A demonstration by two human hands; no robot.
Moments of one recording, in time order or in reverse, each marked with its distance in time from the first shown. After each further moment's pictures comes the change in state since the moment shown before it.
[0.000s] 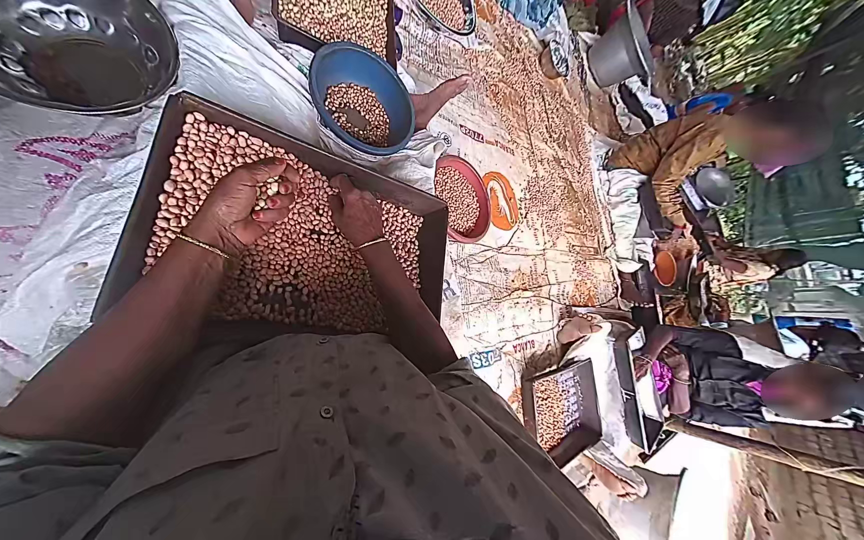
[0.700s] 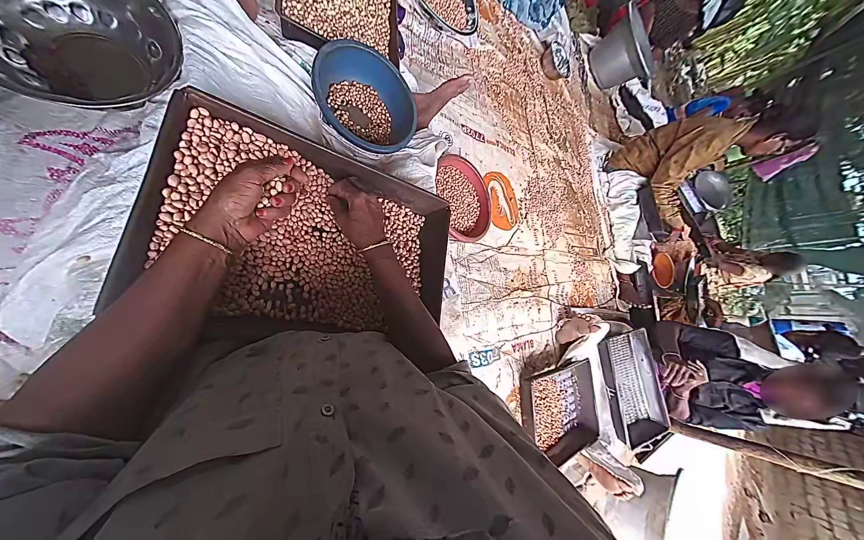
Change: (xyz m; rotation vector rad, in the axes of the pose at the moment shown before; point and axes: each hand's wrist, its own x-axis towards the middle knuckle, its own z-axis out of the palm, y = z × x) left_hand 0.000 -0.001 0.000 0.073 -0.005 -0.011; right_hand -0.008 0.010 0.008 0.180 0.109 -0.121
